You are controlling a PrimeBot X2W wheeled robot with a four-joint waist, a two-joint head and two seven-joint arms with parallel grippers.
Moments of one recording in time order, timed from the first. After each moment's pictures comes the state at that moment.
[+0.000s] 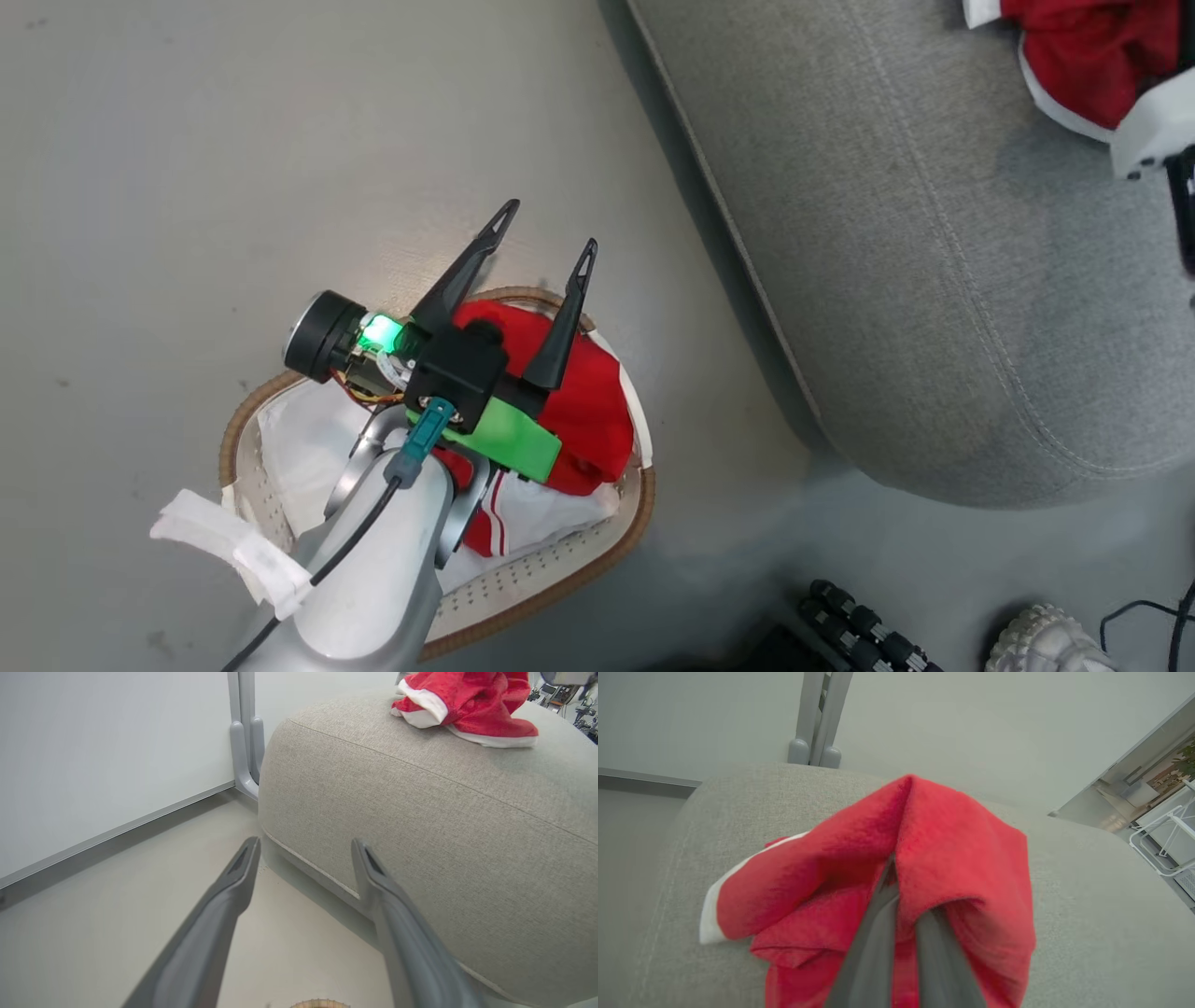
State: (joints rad) left arm -0.49 0.08 -0.47 0.29 -0.03 -0.11 -0.26; right arm -0.96 -0.37 0.02 0.69 0.08 0.13 -0.26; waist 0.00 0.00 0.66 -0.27
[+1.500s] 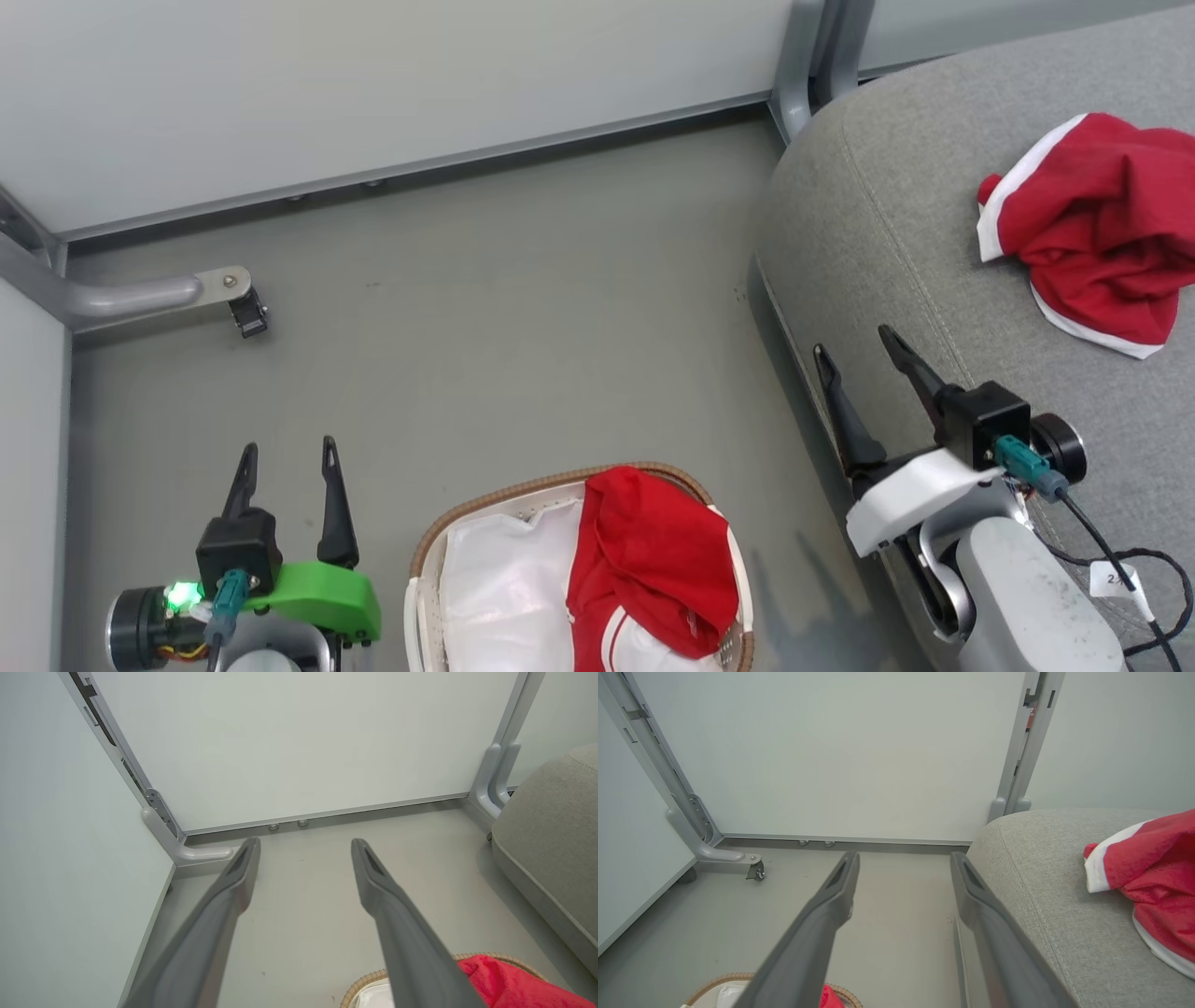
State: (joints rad) left arm -0.12 0.06 -0.03 0.37 -0.07 0.03 -0.26; right arm -0.31 -0.12 0.20 0.36 0.19 0.13 -0.26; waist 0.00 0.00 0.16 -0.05
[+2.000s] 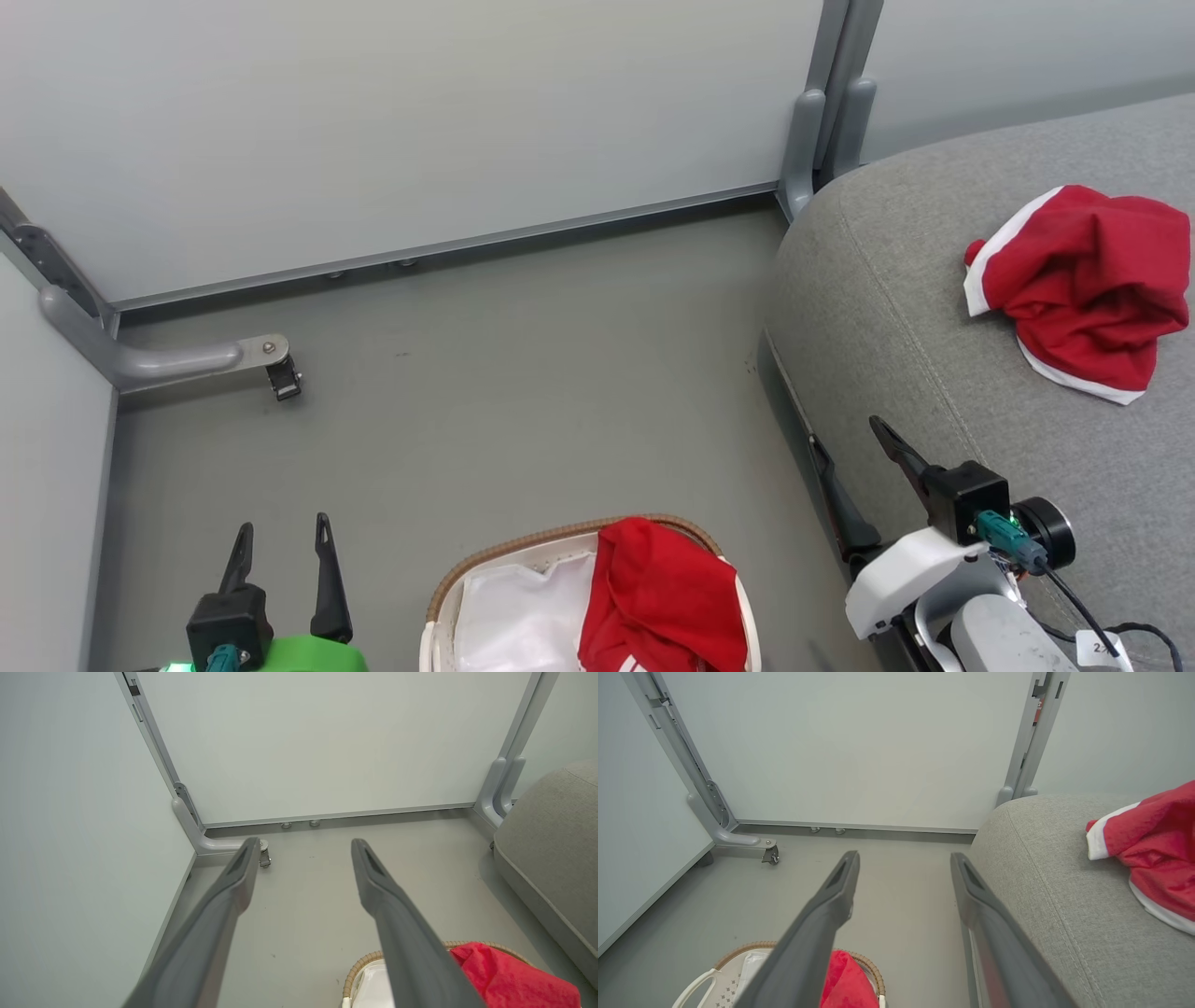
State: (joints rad) left arm 0.02 0.05 0.00 0.33 -0.09 0.02 -0.26; right arm -0.19 -0.10 0.21 0.40 0.18 0.13 -0.26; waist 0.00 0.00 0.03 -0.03
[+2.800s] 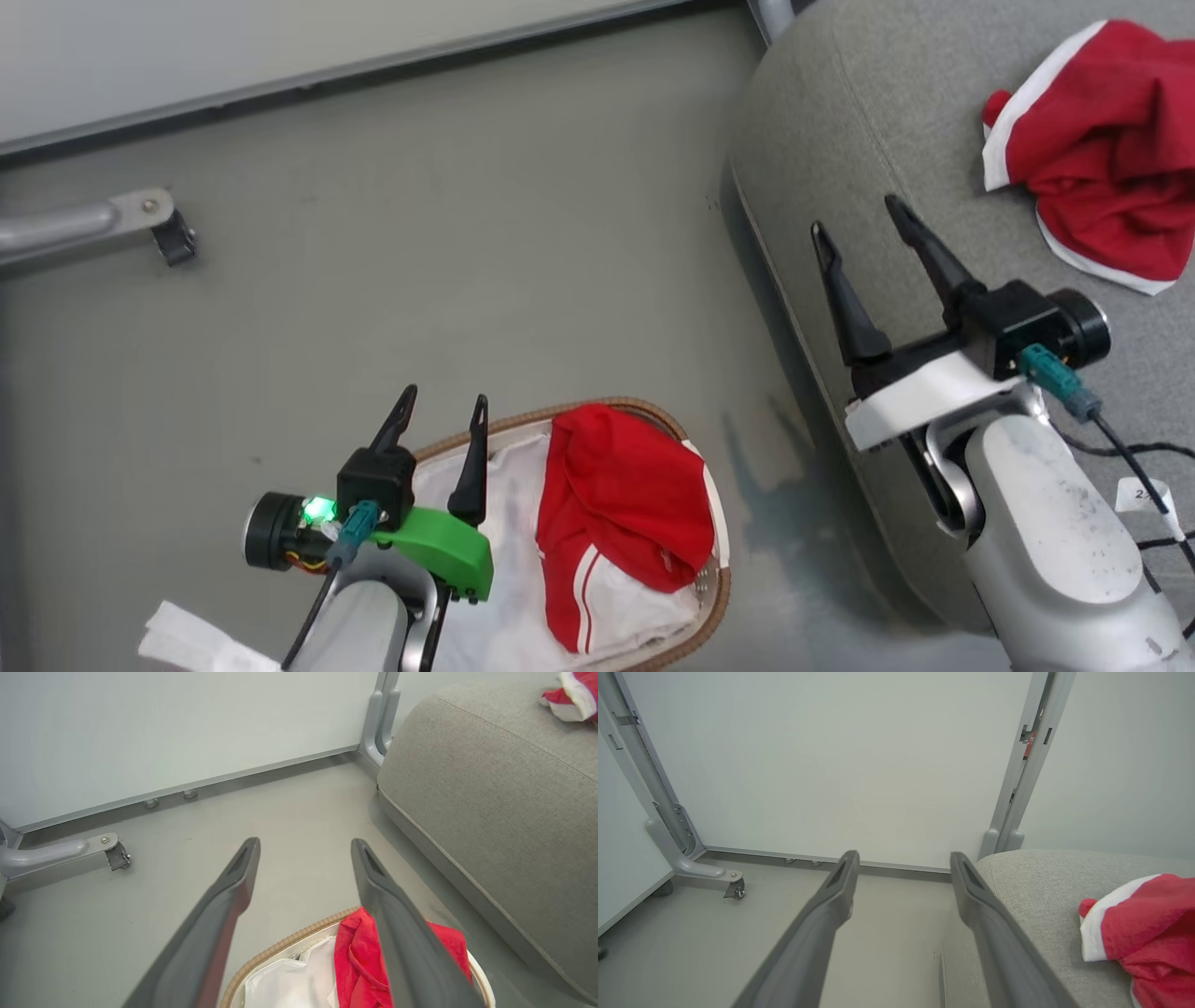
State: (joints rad) left arm -0.26 0.05 -0.31 0.48 -0.16 -0.02 -0.26; right arm -0.44 -0.14 0.22 0.26 0.17 0.13 -0.26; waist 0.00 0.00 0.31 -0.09
